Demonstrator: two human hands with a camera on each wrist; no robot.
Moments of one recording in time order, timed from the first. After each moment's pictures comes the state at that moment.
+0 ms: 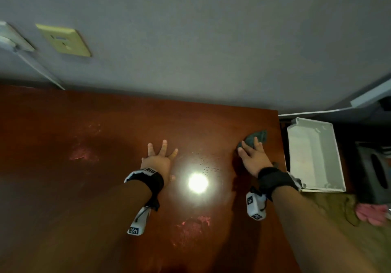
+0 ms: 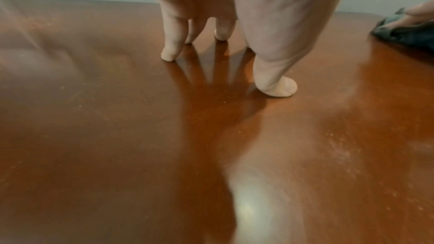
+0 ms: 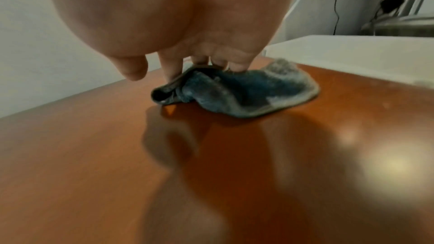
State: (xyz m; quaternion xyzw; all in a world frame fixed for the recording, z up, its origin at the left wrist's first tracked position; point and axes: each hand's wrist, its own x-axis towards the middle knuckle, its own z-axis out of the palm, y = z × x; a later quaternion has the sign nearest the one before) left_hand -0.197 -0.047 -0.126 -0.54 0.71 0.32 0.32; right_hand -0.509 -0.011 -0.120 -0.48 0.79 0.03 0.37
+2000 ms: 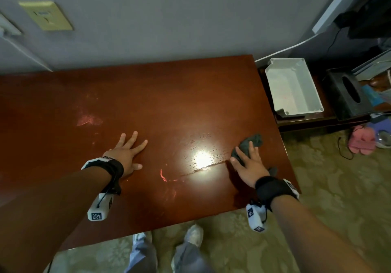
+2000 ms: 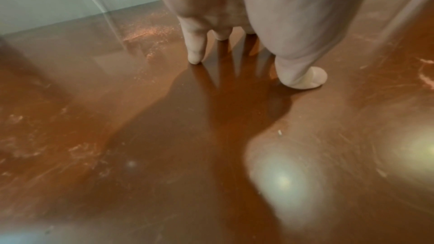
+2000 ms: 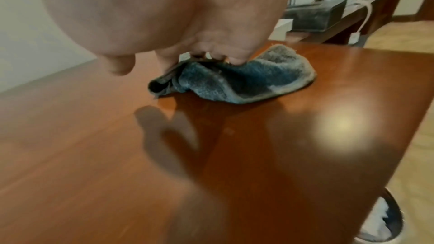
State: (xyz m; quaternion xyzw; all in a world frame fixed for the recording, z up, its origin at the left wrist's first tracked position) left_hand -0.064 0.065 -0.127 -0.47 0.75 0.24 0.39; right_hand -0.441 0.243 -0.127 -0.46 0.80 0.02 0.40
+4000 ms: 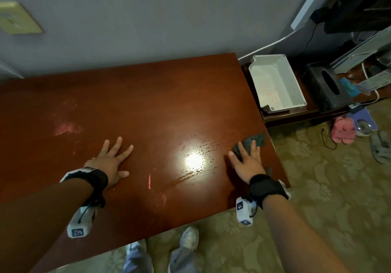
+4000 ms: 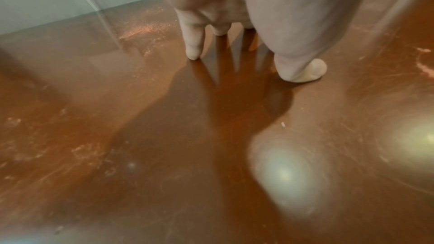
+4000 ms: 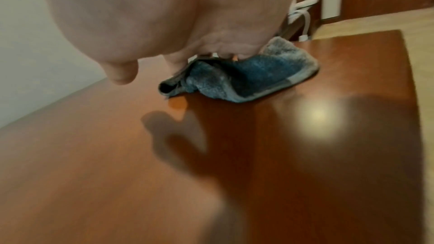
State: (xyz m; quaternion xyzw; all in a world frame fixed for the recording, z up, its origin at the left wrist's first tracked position) left_hand -0.066 0.066 -0.126 -0.47 0.76 0.21 0.39; right_hand -0.458 0.250 -0.138 -0.36 0.86 -0.03 0.37
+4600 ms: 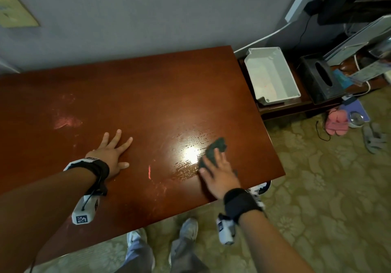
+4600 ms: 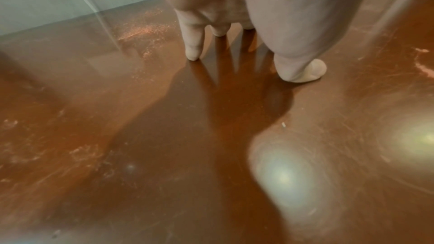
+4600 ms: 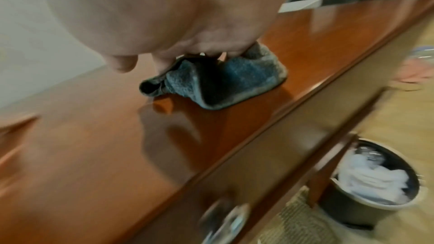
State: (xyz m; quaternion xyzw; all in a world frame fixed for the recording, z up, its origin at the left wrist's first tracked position) left_hand -0.065 0.068 -0.121 -0.46 0.77 0.22 0.40; right_hand -0.362 0.282 -0.131 -0.51 0.78 0.07 0.36
